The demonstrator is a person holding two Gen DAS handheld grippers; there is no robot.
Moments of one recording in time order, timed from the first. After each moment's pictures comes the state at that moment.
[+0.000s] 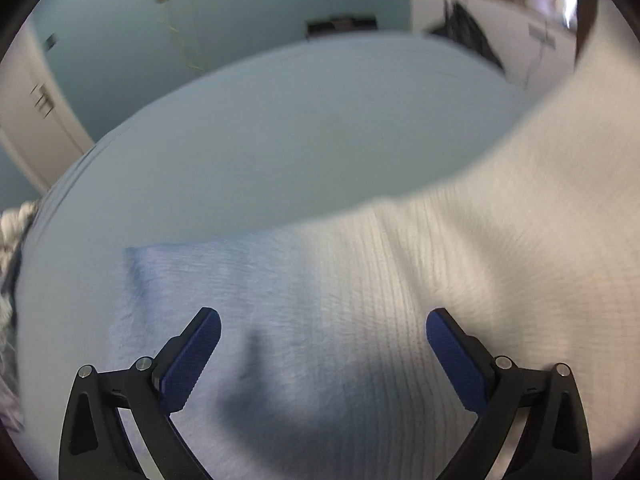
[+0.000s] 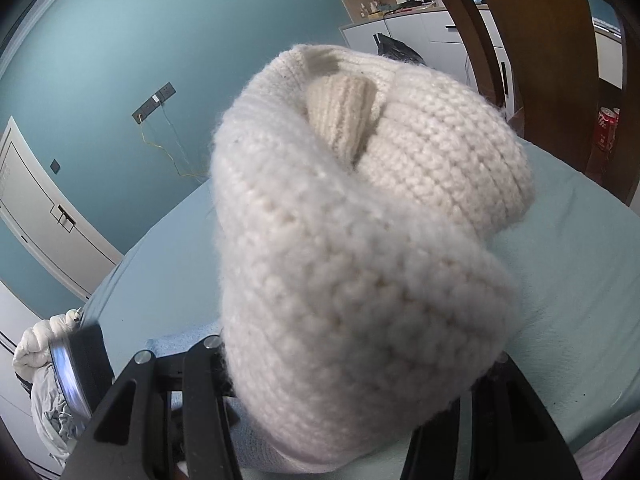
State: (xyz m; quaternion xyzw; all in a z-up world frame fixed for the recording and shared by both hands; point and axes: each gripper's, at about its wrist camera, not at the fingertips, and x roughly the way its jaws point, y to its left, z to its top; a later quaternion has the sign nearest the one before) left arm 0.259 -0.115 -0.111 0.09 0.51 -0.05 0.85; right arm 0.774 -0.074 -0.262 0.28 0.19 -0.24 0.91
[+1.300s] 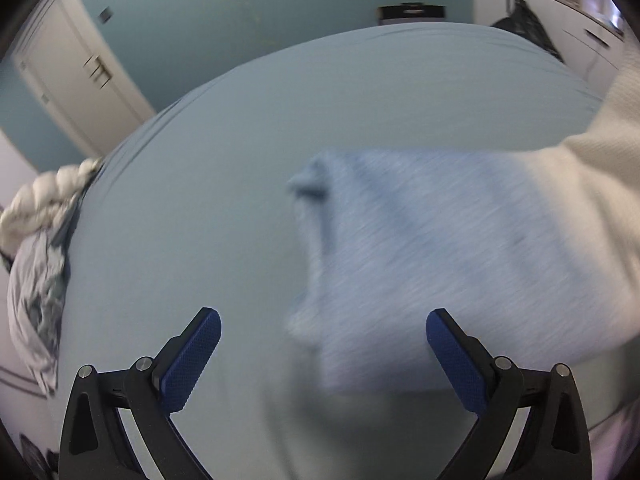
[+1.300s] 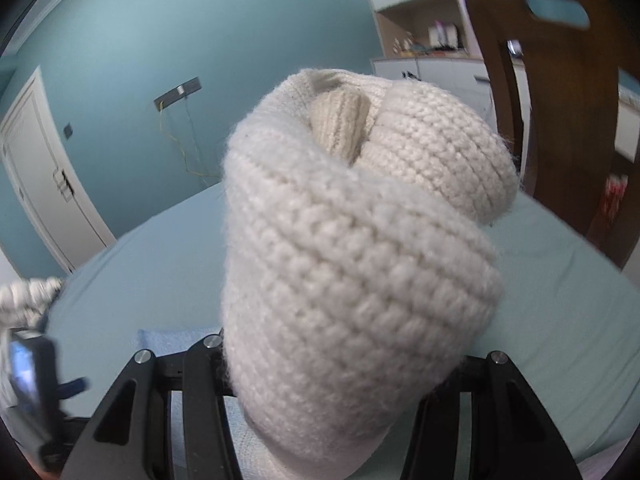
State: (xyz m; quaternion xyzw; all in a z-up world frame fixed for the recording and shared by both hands) left arm 0.155 0.070 -0.107 0.10 0.52 0.06 0.85; right arm 0.794 -0.028 -0.251 0.15 0.18 -0.26 0.94
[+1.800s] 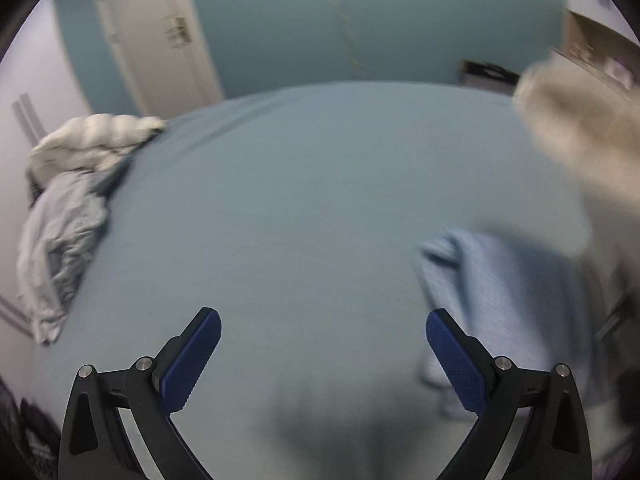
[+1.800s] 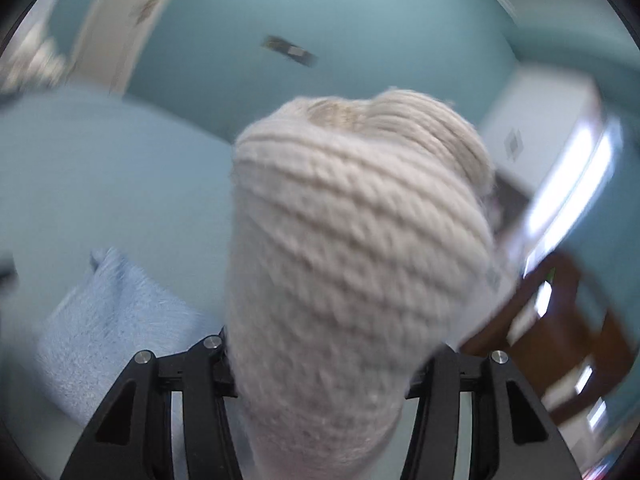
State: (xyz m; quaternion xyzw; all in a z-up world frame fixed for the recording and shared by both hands) left arm 0.157 0.183 -0.044 -0.01 0.46 0.15 0.88; right arm 0.937 0.177 -0.273 -0.34 0.22 -0.30 0.86
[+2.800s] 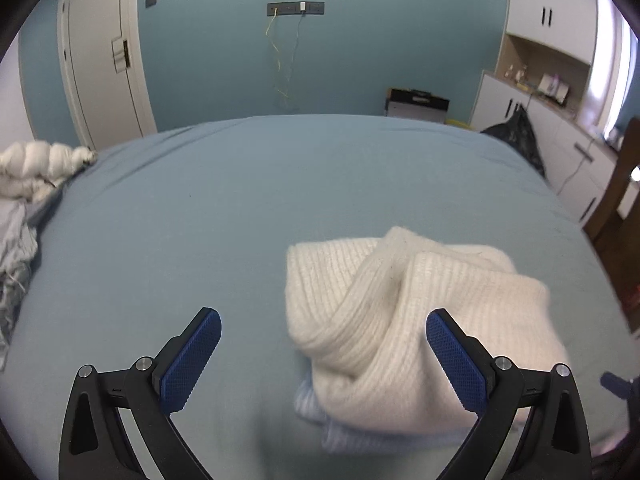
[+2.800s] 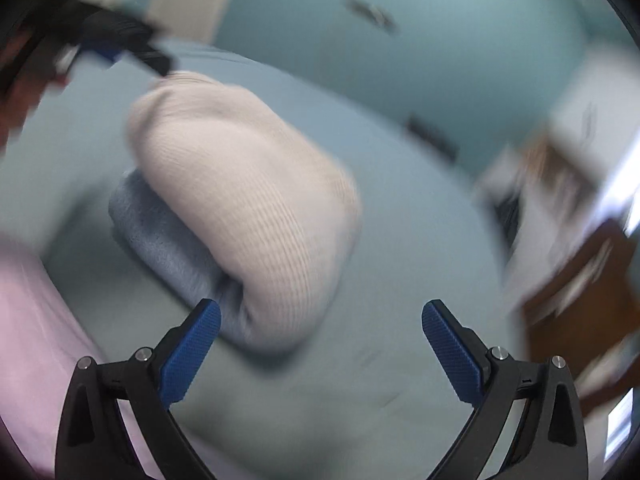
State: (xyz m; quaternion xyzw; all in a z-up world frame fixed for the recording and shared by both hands) left arm 0.195 0.095 -0.040 -0.03 0.42 0.02 0.91; right arm 0.810 0.079 -0.312 -0.09 0.36 -0.14 0.92
